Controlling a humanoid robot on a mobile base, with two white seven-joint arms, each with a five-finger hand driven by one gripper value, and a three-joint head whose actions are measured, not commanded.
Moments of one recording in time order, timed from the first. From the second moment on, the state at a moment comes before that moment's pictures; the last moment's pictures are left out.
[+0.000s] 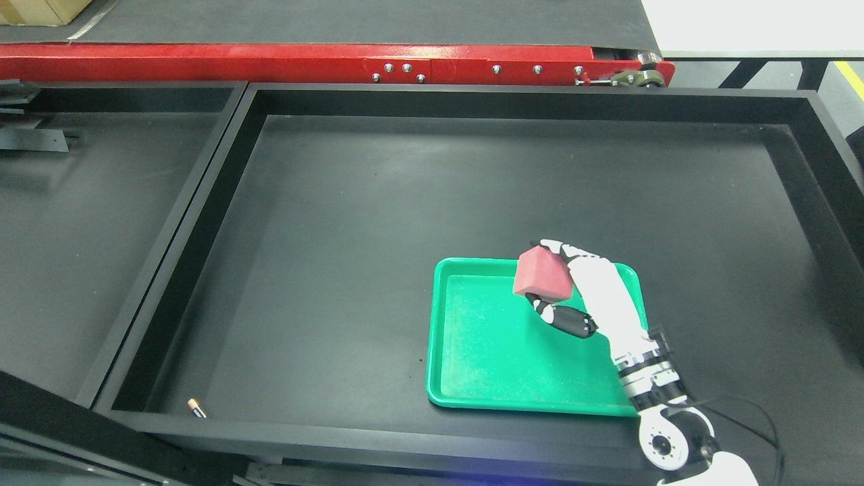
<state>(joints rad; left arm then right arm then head) 0.00 0.00 -0.08 0.00 0.13 0.01 0.18 0.08 0.00 0.07 -1.57 0.85 -0.43 -0.06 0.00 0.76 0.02</state>
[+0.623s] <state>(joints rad) 0.00 0.00 -0.08 0.00 0.13 0.01 0.18 0.12 0.00 0.00 -1.61 0.75 -0.51 -0.19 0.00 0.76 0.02</state>
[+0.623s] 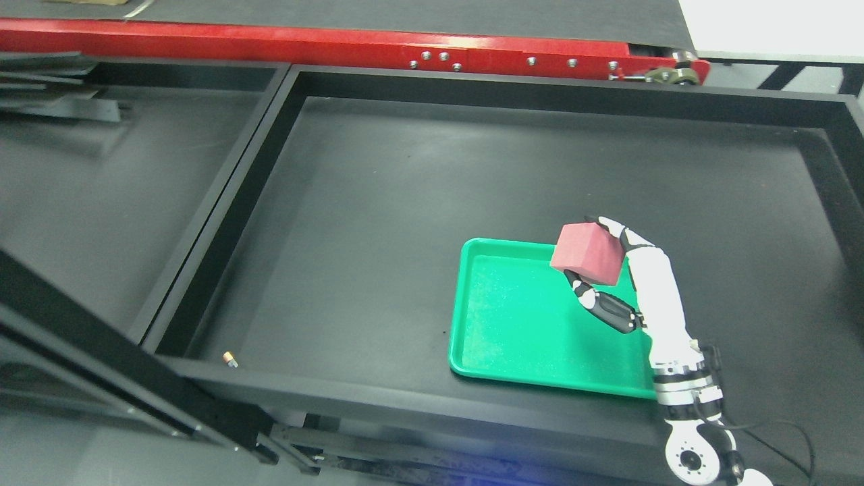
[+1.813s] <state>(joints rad) 0.00 0.00 -0.08 0.00 0.13 0.01 0.18 0.15 0.00 0.00 -1.63 0.73 -0.52 -0.20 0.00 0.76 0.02</state>
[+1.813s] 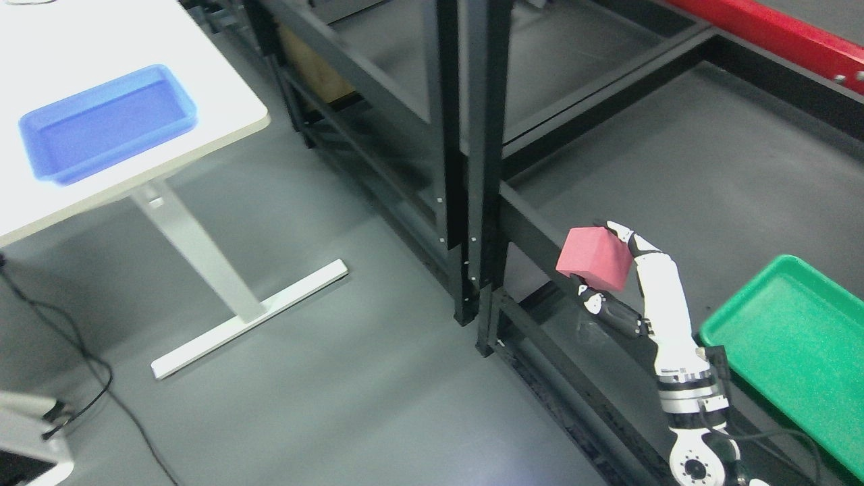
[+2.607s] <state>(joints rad) 0.00 0.00 -0.08 0.00 0.13 0.01 0.18 0.17 0.00 0.00 -1.63 0.73 -0.53 -0.20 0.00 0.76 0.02</state>
